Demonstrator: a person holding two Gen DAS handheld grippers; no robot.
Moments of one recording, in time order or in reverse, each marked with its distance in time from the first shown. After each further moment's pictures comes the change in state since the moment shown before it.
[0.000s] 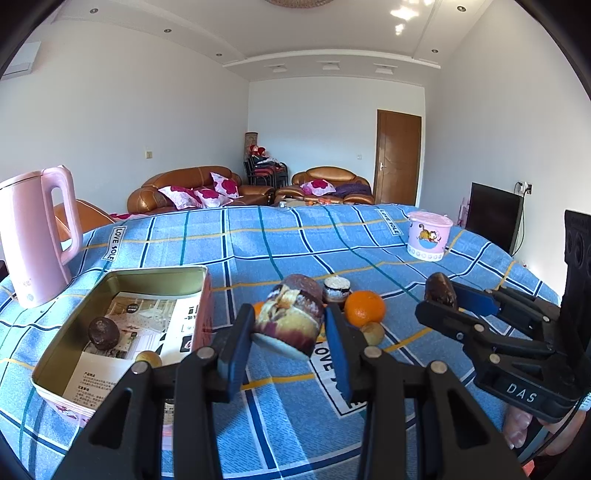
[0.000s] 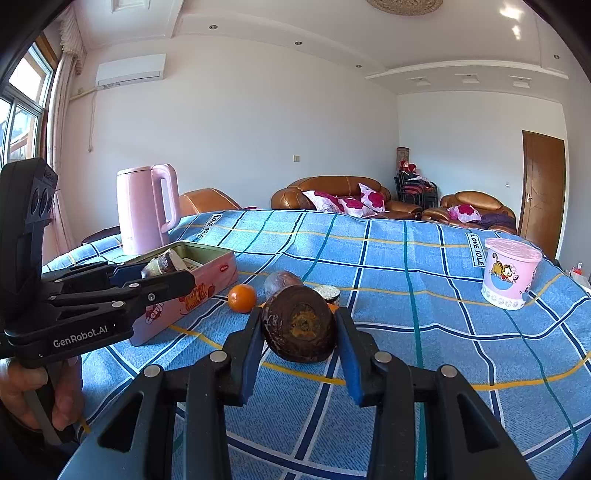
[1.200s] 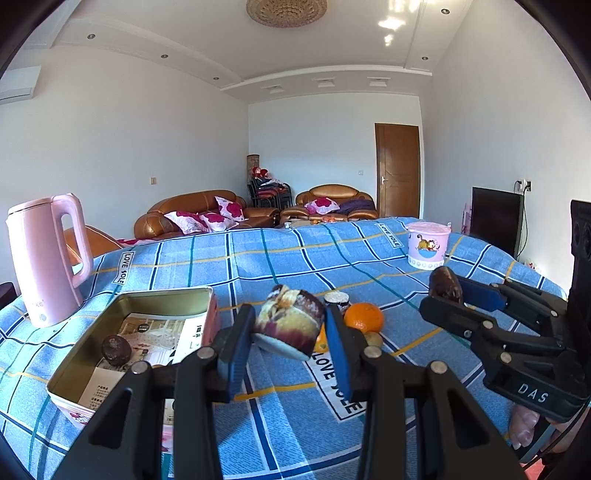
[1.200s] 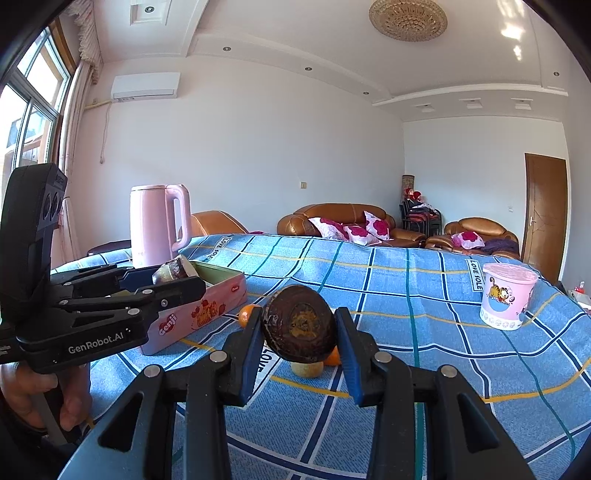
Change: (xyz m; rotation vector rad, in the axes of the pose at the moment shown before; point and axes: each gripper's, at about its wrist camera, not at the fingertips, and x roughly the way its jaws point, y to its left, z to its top) left arm -0.017 -0.012 -0.003 0.054 -0.091 0.035; right arm -0.022 0.006 -0.003 -0.035 -0.115 0.019
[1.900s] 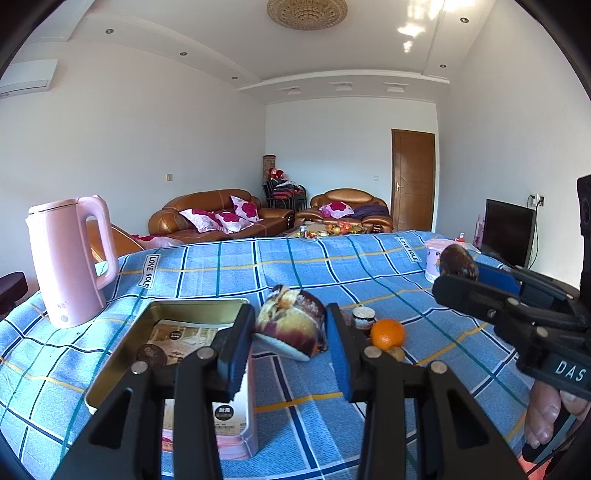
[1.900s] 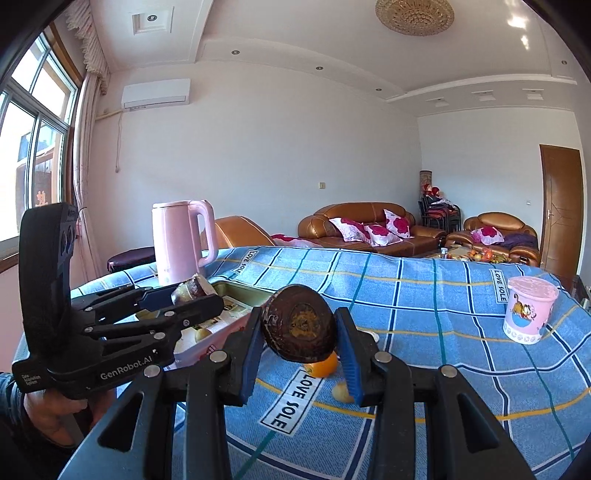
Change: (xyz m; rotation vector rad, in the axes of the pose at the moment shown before) left arm -0.015 0.035 0.023 -0.056 0.000 0.052; right arm 0.002 0.026 0.048 0.016 0.013 0.100
